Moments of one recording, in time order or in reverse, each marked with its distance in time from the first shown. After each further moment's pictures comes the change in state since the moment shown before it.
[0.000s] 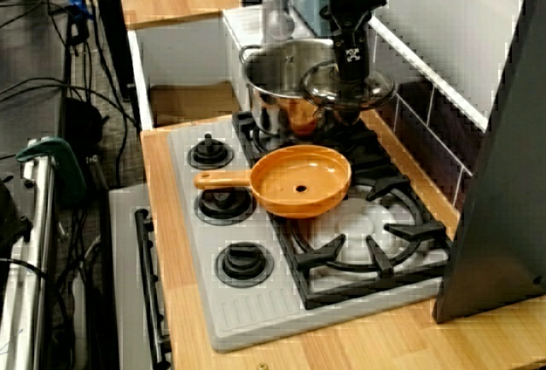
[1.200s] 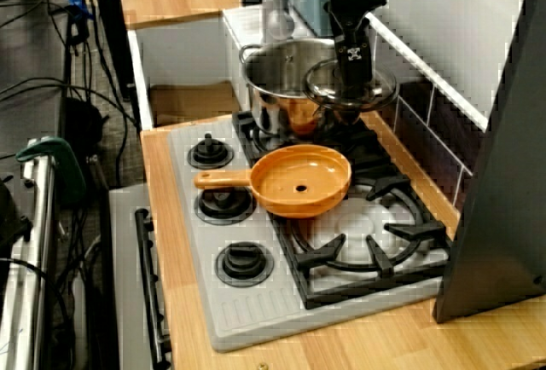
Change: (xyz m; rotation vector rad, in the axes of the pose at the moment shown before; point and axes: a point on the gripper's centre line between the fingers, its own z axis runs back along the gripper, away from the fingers) arm -0.001 0.006 -0.006 0.002 0.014 0.012
